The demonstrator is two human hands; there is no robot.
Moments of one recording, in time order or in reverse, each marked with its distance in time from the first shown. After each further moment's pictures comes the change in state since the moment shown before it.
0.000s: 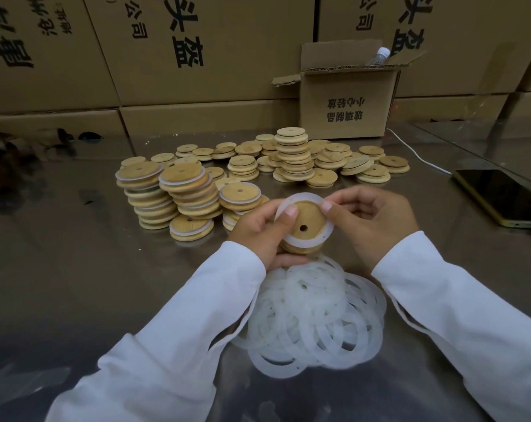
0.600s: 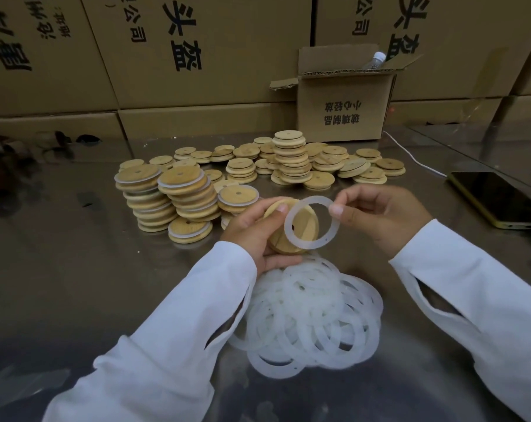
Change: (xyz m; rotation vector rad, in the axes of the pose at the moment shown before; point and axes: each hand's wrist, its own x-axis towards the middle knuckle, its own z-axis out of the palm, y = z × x) left_hand 0.002 0.007 -0.003 -0.123 0.082 -0.128; right_hand 0.010 -0.008 -0.026 0.032 -0.257 0.034
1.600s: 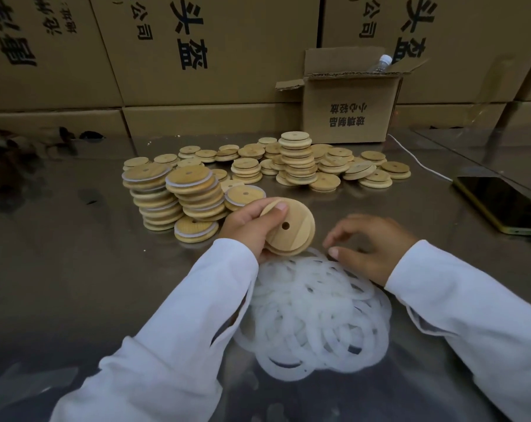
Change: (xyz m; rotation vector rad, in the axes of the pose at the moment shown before) left_hand 0.005 0.001 -0.009 0.041 0.112 0.111; right_hand -0.003 0.010 0.004 -0.722 -0.312 0.005
